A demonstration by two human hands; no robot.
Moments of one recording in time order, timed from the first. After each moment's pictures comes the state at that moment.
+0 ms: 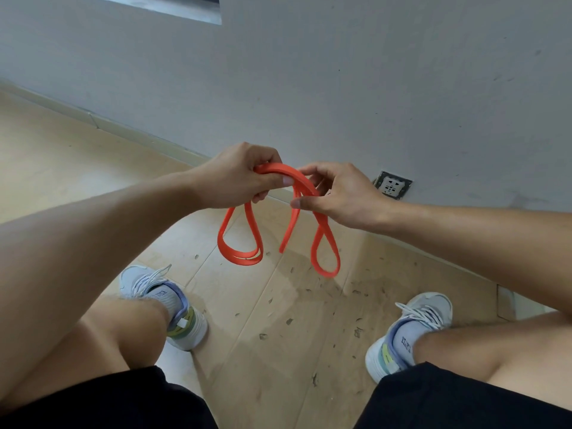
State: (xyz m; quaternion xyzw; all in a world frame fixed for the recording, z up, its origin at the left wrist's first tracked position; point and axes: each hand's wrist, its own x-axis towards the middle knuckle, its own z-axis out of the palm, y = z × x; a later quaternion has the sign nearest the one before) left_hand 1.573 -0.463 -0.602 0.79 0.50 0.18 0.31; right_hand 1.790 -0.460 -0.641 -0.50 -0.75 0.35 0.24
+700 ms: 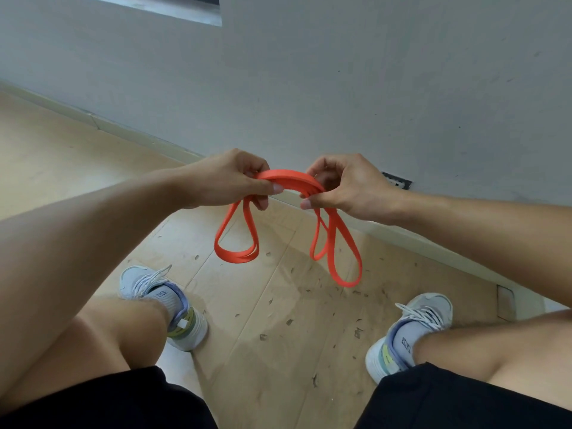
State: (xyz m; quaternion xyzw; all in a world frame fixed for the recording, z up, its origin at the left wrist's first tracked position) left_hand 1.560 -0.461 -0.601 0.75 0.51 0.13 0.40; right_hand 1.801 -0.458 -0.627 -0.49 -0.74 0.39 0.24
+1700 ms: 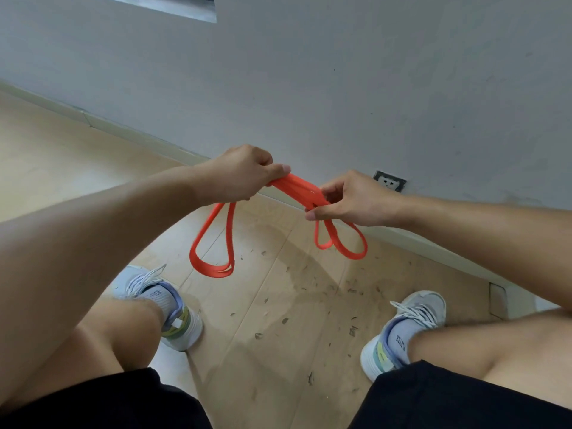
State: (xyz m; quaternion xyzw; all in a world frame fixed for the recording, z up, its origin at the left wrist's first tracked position) left_hand 1.591 -0.460 -0.598 0.74 0.59 0.12 0.30; right_hand 1.822 -0.451 -0.642 -0.52 -0.76 0.38 0.11
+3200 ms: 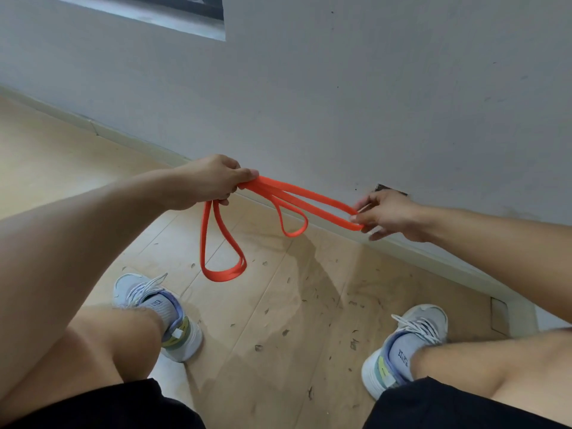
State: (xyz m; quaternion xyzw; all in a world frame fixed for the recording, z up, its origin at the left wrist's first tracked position) left_hand 1.541 -0.435 -0.614 0.64 0.62 0.17 0.41; right_hand 1.872 -0.431 -0.667 -0.69 -0.54 0.46 0.14
